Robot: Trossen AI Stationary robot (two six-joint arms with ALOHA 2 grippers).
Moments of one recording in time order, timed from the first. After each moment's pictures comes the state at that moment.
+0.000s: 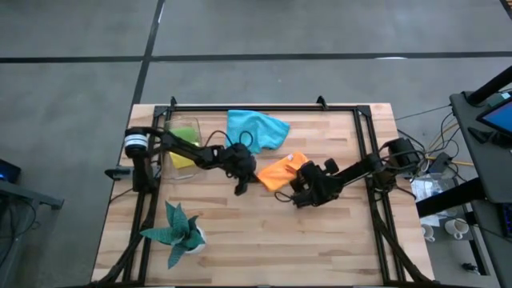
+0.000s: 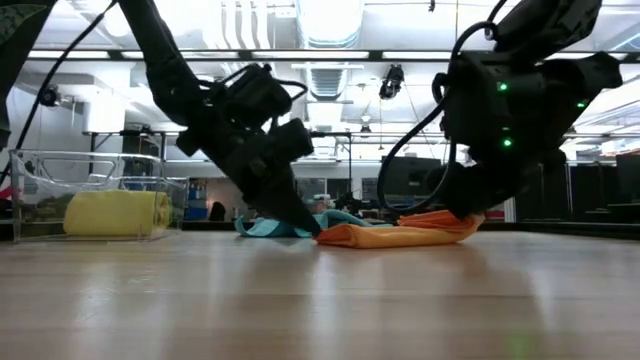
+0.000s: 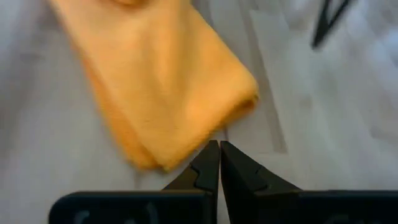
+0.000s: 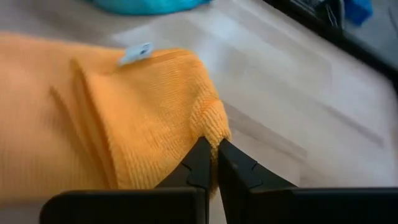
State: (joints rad) left arm 0.19 1.83 0.80 0.34 0.36 0.00; right arm 0.26 1.79 0.83 -0.72 0.91 1.28
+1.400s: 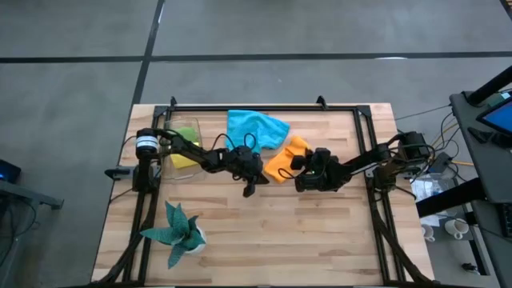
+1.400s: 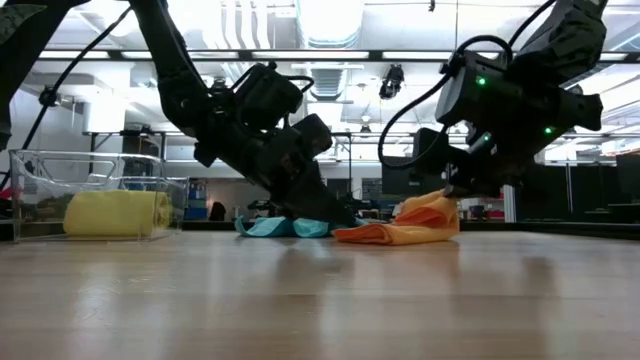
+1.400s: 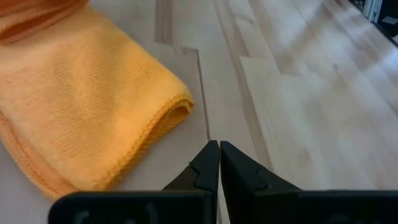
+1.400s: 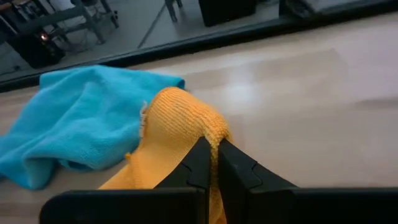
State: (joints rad) left arm 0.16 1.94 0.85 0.54 0.36 -0.07; right arm 0.11 1.66 0.62 -0.20 1.12 1.55
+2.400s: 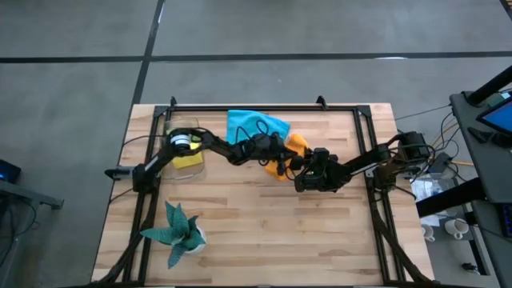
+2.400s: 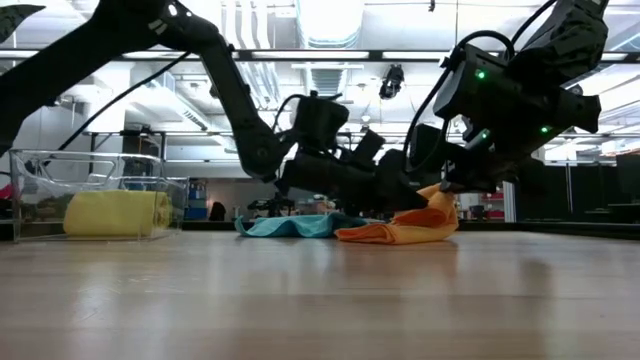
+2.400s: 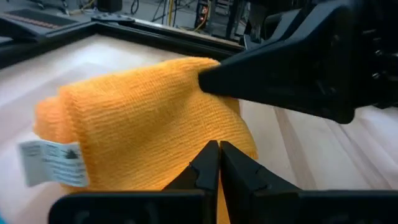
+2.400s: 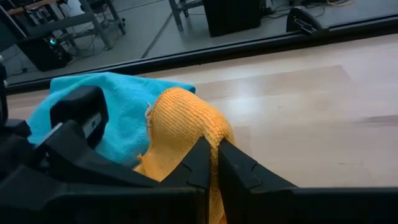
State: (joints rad) left arm 0.25 2.31 1.27 0.87 0.15 -0.16; right arm 0.12 1.66 0.62 -0.14 1.17 1.46
